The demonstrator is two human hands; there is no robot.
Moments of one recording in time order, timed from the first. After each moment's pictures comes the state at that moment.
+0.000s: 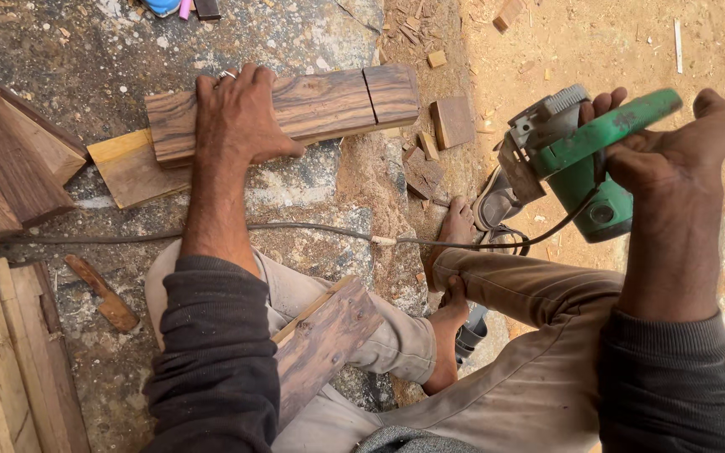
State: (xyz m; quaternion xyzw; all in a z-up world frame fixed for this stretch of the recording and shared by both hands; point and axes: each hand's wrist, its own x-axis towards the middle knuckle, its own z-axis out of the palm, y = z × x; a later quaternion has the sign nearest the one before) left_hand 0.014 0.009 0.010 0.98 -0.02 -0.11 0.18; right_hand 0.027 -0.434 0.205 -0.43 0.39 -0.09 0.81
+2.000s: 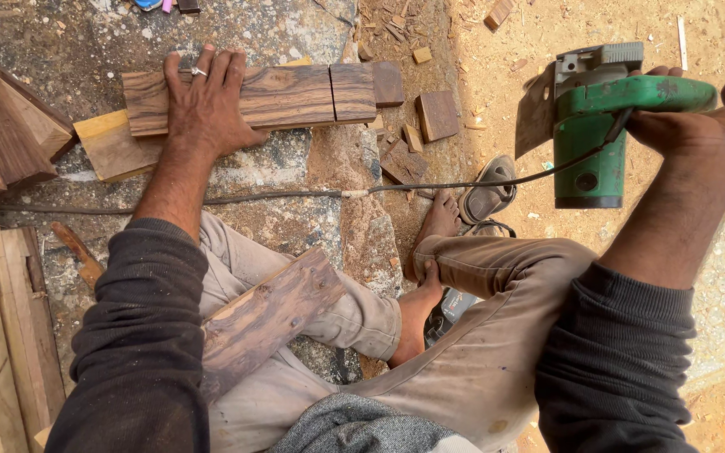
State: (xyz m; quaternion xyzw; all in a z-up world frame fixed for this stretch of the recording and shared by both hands) left_hand 0.000 0.009 -0.037 1.00 -0.05 -0.04 0.04; right_hand 0.045 -0.558 0.213 -0.29 0.37 -0.13 0.87
